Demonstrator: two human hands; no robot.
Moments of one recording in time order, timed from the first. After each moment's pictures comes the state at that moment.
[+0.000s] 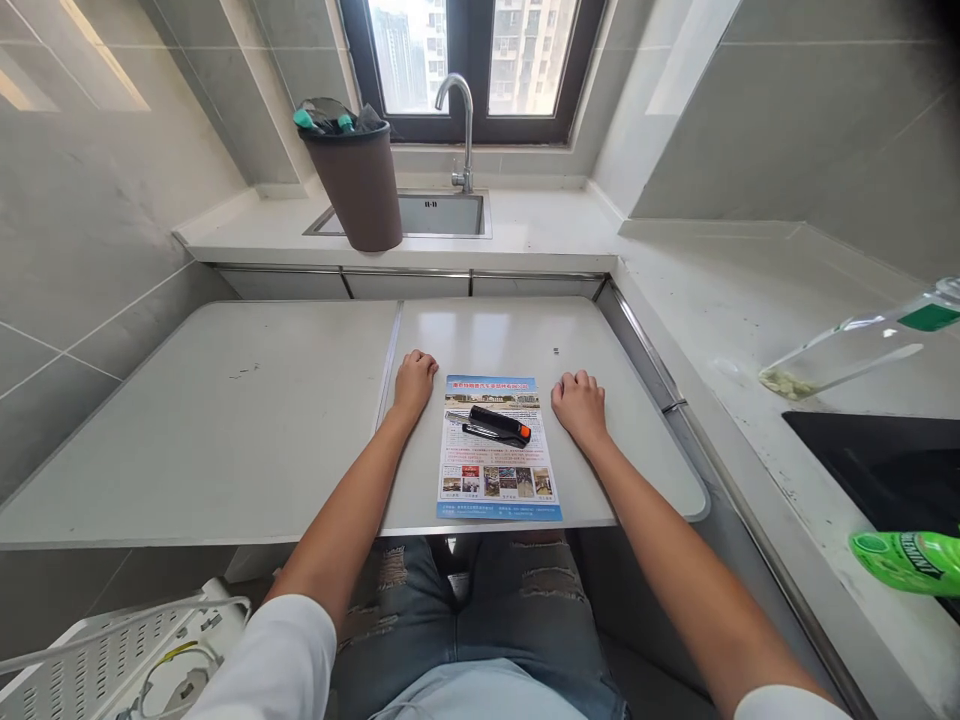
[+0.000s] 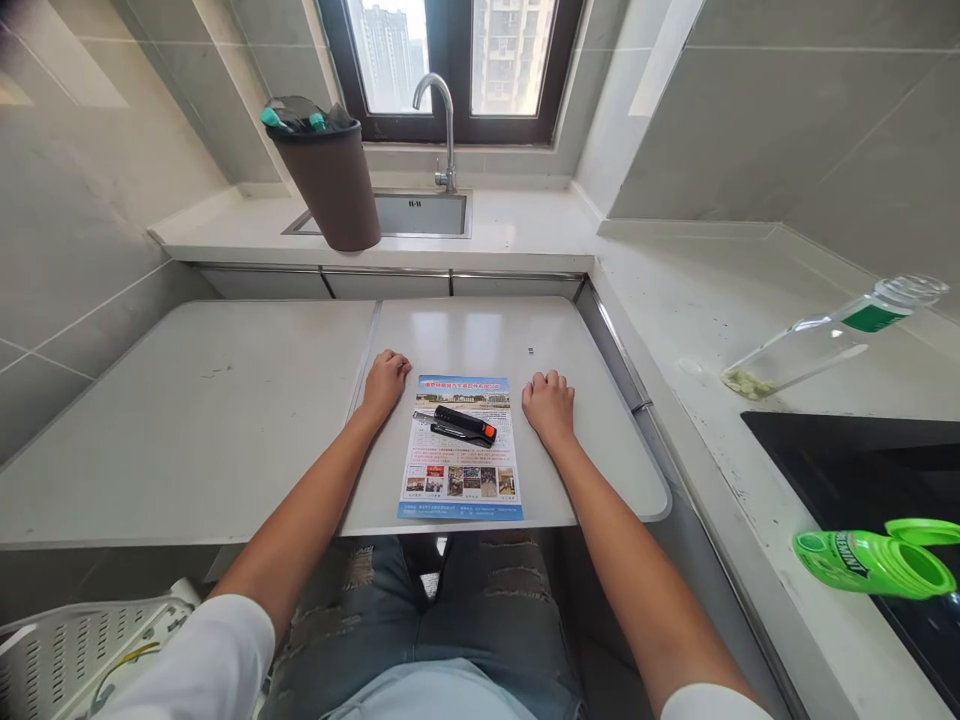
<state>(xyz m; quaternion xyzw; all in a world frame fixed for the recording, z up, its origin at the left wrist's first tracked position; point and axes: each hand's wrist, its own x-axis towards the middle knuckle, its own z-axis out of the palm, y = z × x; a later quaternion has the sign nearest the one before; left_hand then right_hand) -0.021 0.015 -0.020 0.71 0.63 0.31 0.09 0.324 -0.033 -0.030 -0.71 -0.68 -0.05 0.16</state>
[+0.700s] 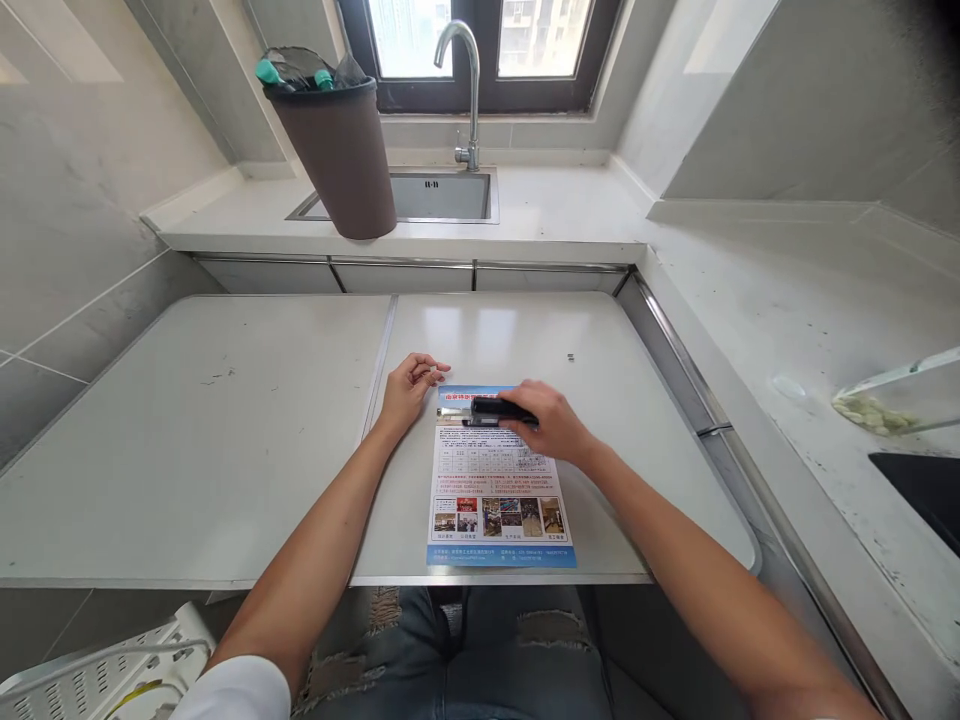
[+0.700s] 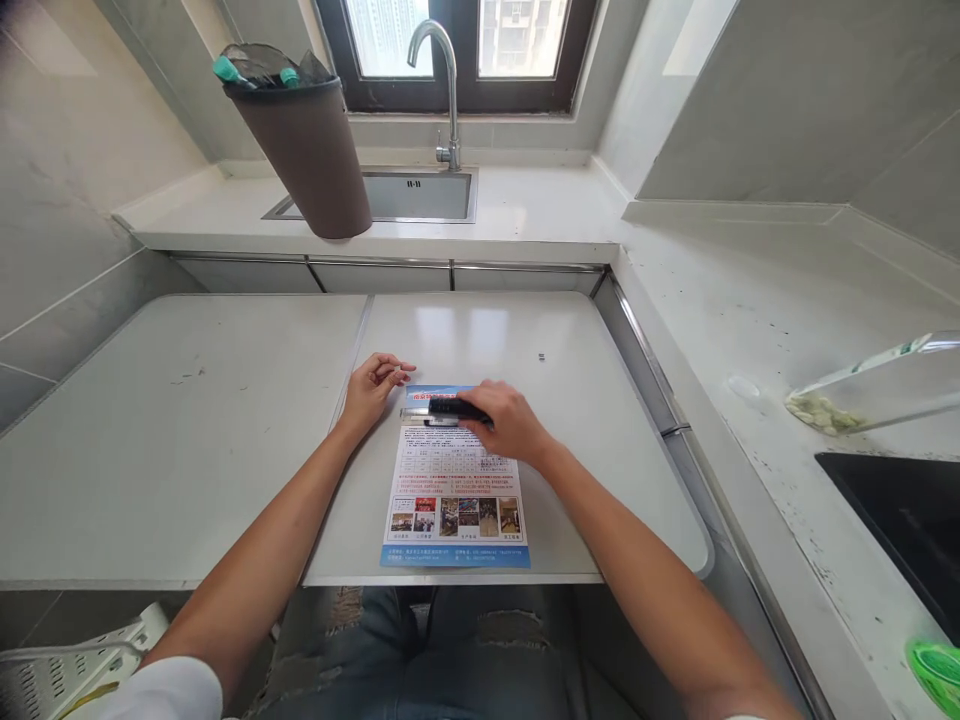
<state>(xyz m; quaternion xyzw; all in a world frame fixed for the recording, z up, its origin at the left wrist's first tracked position) -0.014 0.009 -0.009 0.58 0.45 0.53 0.41 0.270 -0.023 0.010 -0.31 -0.88 0.16 0.32</state>
